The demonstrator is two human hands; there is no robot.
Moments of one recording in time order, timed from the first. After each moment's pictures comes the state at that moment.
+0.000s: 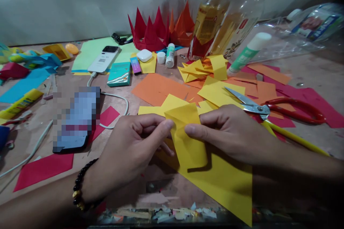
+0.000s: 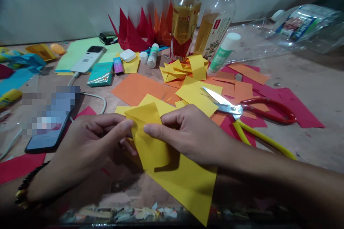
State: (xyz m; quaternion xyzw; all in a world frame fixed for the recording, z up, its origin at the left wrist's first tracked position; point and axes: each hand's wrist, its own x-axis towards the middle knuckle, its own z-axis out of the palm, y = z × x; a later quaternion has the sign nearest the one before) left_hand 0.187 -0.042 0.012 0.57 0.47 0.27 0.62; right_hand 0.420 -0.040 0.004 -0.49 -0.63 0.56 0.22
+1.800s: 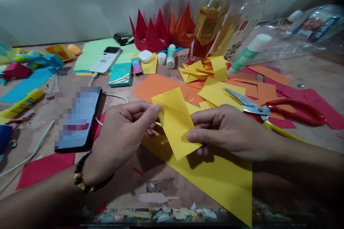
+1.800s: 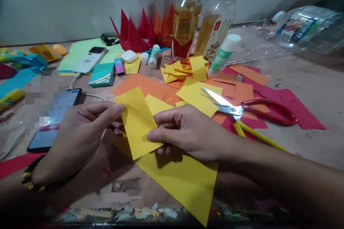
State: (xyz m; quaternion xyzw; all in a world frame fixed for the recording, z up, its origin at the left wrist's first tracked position) left_hand 0.181 -0.025 0.005 0.57 0.55 0.37 0.48; right_hand 0.420 -0.036 0.009 -0.46 -0.53 0.68 0.19
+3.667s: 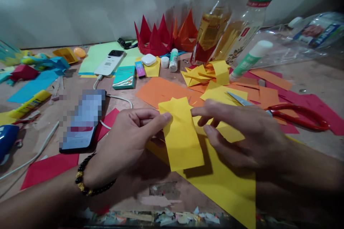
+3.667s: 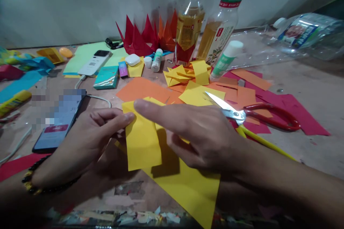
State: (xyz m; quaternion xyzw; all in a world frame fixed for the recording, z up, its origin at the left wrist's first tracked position) left_hand 0.181 -0.029 0.011 0.51 0.50 0.31 0.62; right_hand 0.439 -0.048 -0.003 -0.43 -0.77 0.33 0.33
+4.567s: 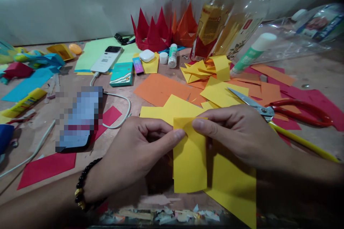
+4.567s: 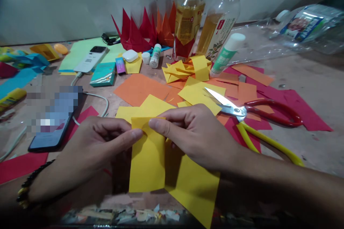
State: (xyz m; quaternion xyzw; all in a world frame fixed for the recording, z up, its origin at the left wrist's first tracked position) left_hand 0.187 -0.042 0.014 0.60 0.47 0.25 0.60; right_hand 0.417 -0.048 0.007 -0.50 -0.56 0.58 0.32
